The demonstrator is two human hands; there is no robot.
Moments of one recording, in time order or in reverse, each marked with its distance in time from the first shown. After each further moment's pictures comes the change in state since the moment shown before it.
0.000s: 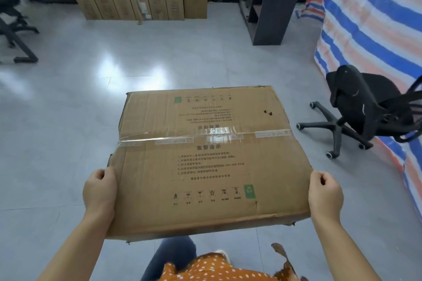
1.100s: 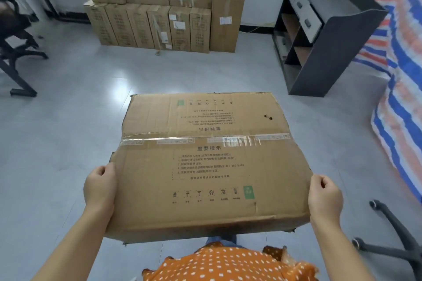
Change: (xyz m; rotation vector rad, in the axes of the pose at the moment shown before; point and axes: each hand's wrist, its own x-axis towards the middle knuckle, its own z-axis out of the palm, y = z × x) left_hand 0.516 0.283 0.274 -0.057 0.086 -0.094; right_hand 0.413 -0.381 0.400 0.032 -0.101 -0.064
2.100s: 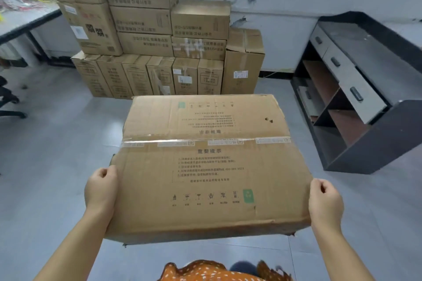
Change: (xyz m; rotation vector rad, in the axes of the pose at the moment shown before) left_hand 0.511 0.350 0.281 0.013 0.048 0.095; right_hand 0.415 -0.377 0.385 0.054 0.008 -0.075
